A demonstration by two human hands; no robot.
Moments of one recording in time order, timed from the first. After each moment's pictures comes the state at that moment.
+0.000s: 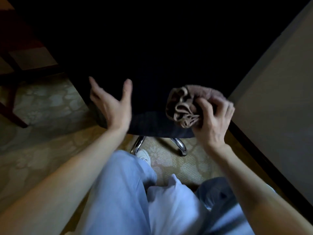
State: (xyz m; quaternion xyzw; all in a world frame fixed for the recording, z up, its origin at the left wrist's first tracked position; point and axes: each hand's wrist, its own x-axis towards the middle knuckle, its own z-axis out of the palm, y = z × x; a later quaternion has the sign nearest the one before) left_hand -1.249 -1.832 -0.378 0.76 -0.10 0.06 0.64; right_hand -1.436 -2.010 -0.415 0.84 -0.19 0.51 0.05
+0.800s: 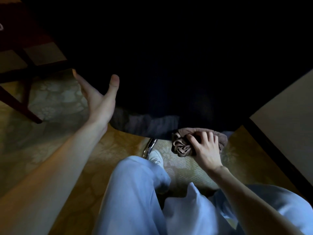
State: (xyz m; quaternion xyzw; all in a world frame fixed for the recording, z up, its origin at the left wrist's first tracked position) left_hand -1.152 -1.786 -0.393 0.77 -0.12 -0.02 0.63; right_hand -1.408 -1.998 -0.544 0.96 -0.19 0.19 0.04
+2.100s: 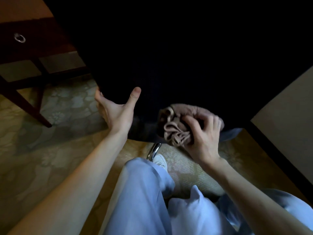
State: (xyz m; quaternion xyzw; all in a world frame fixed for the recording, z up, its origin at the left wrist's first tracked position) left_hand -1.195 -1.793 -0.389 0.76 -0.06 0.03 0.64; right_hand -1.374 -1.947 -0.434 0.89 -0.13 0.44 -0.03
